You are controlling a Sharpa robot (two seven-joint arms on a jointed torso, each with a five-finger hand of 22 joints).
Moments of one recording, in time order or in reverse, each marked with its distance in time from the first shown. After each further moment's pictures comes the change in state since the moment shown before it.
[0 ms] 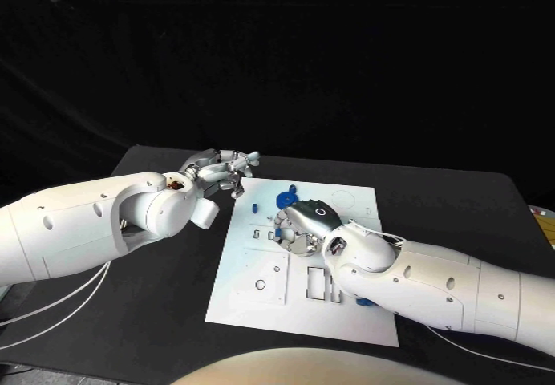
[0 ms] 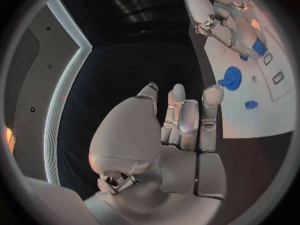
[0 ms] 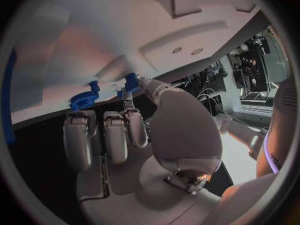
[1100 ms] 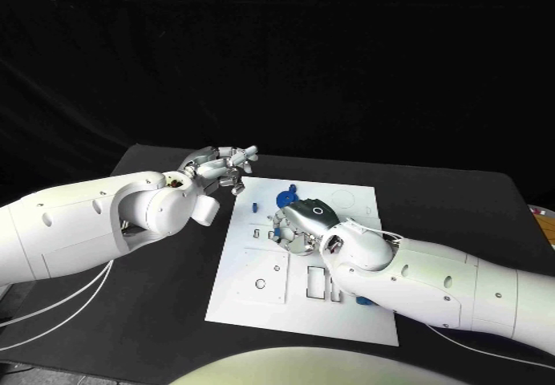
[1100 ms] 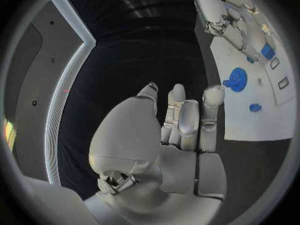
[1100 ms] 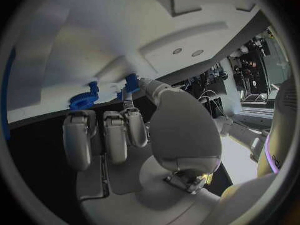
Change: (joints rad) left arm 0.000 0.002 0.000 0.000 0.053 -0.002 0.033; left_hand 0.000 0.000 0.000 0.000 0.000 0.000 0.000 -0.004 -0.005 0.000 0.000 0.000 -0.004 0.004 0.004 0.004 0.007 0.000 0.007 0.007 0.000 0.009; right arm 0.003 0.009 0.003 -0.001 -0.020 0.035 -0.024; right_hand 0.000 0.000 -0.003 0.003 -0.015 -0.011 0.003 0.000 0.001 -0.004 0.004 -0.008 0.000 0.000 0.000 0.000 0.000 0.000 0.000 0.000 -0.014 0.001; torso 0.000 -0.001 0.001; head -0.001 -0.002
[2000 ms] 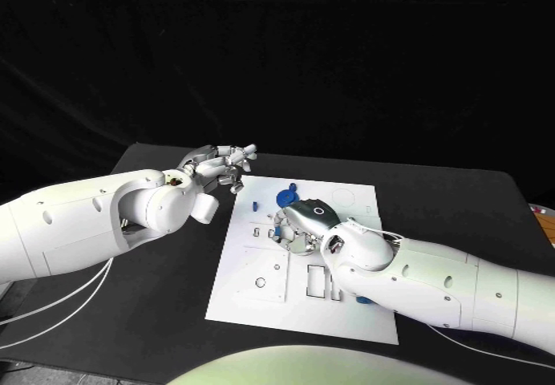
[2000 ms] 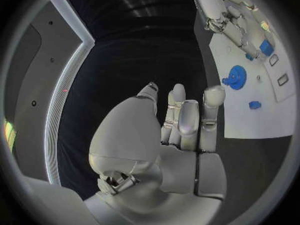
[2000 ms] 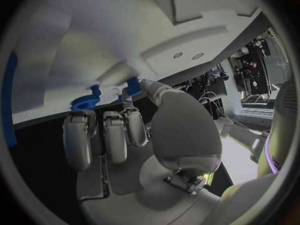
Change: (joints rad) left arm 0.000 0.001 0.000 -0.011 0.000 0.001 -0.005; left_hand 0.000 0.000 0.000 0.000 0.000 -0.004 0.004 0.000 -0.006 0.000 0.000 0.000 -0.006 0.000 0.000 0.000 0.001 0.000 0.004 0.004 0.003 0.003; right arm -0.003 -0.002 -0.003 -0.002 -0.003 0.001 -0.003; right_hand -0.011 -0.037 -0.023 0.004 0.013 -0.039 0.025 -0.018 0.026 -0.016 0.016 -0.004 0.001 0.000 0.007 0.000 0.000 0.000 0.000 0.000 -0.010 0.000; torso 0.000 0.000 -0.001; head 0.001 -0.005
